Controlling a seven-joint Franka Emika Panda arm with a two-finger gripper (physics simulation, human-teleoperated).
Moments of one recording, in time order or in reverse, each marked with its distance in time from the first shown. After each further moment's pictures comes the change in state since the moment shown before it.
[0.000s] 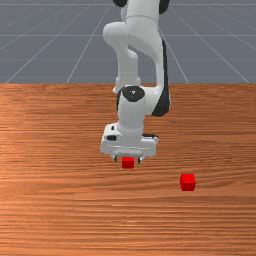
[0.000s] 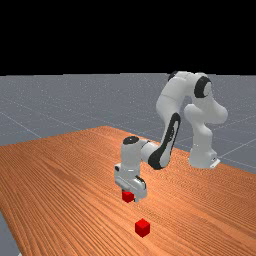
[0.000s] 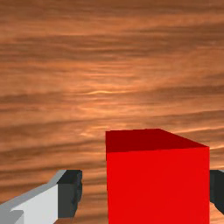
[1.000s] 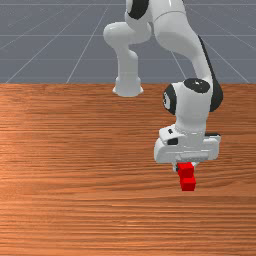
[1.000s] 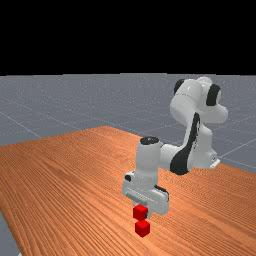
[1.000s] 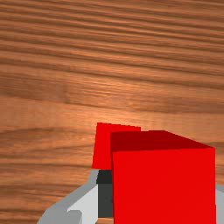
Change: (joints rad) arm 0.151 0.123 0.067 0.404 -0.017 -0.140 0.126
